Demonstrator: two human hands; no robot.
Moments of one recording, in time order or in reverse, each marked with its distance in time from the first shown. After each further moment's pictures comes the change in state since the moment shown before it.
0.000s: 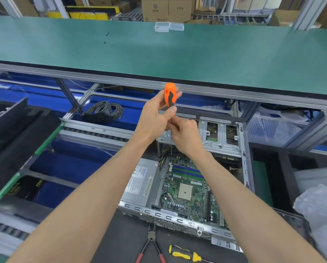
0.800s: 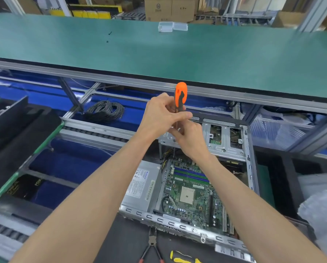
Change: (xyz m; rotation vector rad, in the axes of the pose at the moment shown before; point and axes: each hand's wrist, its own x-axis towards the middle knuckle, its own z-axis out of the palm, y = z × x) left_hand 0.014 0.001 -0.001 0.195 0.050 -0.091; right_hand 0.004 0.014 0.009 -0.044 -0.049 0.068
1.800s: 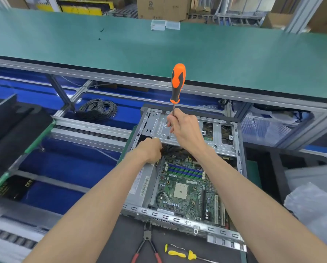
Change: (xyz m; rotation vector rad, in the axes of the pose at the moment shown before) left_hand -0.040 -0.069 0.031 0.701 -0.627 -0.343; right_hand 0.002 -0.016 -0.023 0.009 -0.042 -0.054
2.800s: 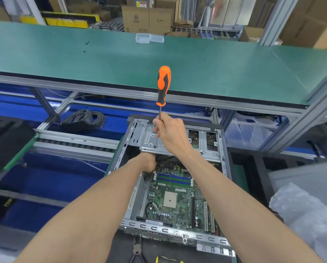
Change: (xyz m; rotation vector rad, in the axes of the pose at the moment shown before) left_hand 0.030 0.022 0.017 -0.020 -0.172 -0.080; right_hand 0.007 -0.017 -0.018 0.007 0.028 0.033
